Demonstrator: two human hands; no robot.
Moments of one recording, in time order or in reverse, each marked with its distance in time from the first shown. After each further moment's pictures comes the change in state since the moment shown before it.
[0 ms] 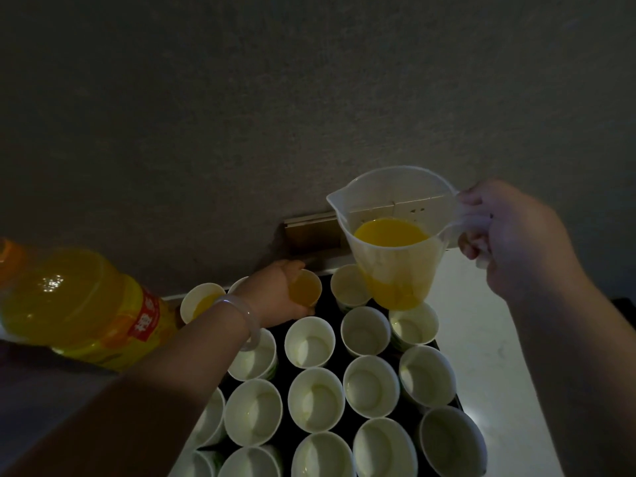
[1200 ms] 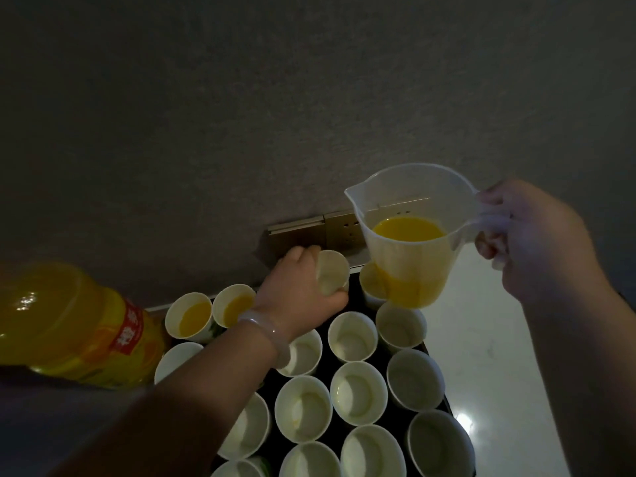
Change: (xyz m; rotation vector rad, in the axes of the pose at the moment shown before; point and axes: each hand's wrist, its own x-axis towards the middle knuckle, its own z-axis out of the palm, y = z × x) left_hand -0.006 0.067 0.003 -0.066 0.245 0.020; right_hand 0.008 0.001 -0.029 -0.036 0.145 0.060
